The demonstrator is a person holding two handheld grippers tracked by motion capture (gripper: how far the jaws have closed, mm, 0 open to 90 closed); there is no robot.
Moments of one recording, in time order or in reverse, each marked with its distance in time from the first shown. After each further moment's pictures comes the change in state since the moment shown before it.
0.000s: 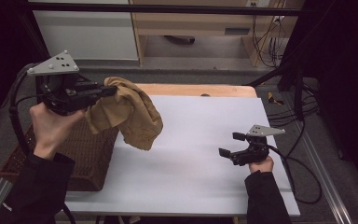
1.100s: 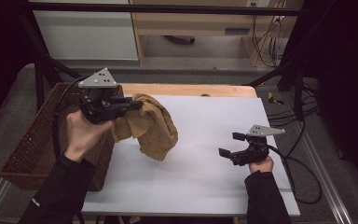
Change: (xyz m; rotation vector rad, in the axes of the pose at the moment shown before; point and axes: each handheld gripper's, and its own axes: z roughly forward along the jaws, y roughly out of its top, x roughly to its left) left arm -0.017 -0.020 0.061 0.088 -0.088 -0.011; right arm 0.000 0.000 0.000 0.001 0.003 -0.001
